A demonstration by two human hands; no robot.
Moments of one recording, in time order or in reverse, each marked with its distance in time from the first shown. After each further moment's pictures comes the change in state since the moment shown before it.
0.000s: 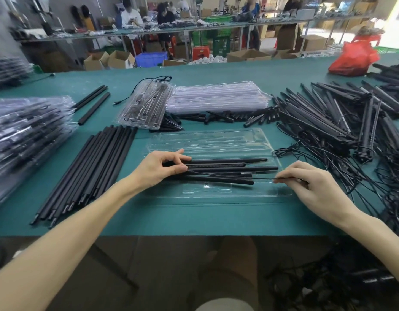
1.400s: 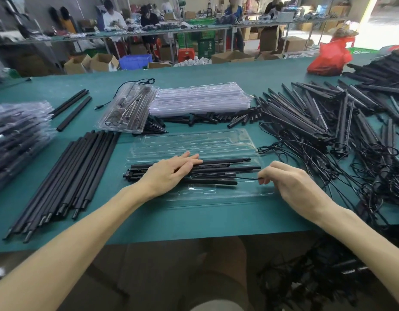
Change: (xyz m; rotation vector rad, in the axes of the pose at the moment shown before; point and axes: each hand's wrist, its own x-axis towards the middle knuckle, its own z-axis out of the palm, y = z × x) left_hand 0.027 0.016 0.047 0.429 -0.087 0.062; right_hand -0.001 0.001 -0.003 -0.255 -0.050 -0.121
